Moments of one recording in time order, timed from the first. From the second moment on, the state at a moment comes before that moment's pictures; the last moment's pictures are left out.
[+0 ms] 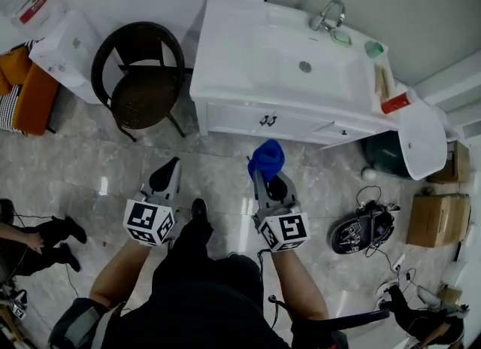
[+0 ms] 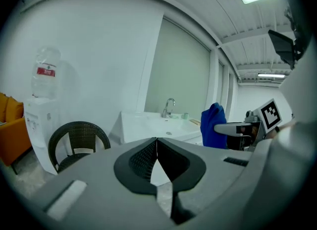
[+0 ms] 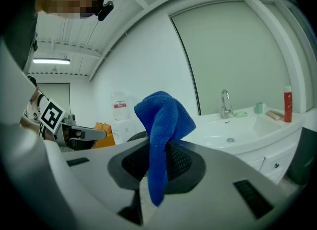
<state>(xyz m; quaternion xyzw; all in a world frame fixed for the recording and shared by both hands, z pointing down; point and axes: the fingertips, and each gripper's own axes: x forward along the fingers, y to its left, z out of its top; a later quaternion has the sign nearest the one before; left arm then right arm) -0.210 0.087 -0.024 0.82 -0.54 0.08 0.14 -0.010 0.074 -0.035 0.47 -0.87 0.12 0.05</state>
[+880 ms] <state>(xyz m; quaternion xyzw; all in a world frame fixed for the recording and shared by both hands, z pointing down) -0.196 -0.038 0.192 0.79 -0.57 0.11 0.19 -0.040 -0.054 0.191 0.40 -0.90 0.13 0.05</state>
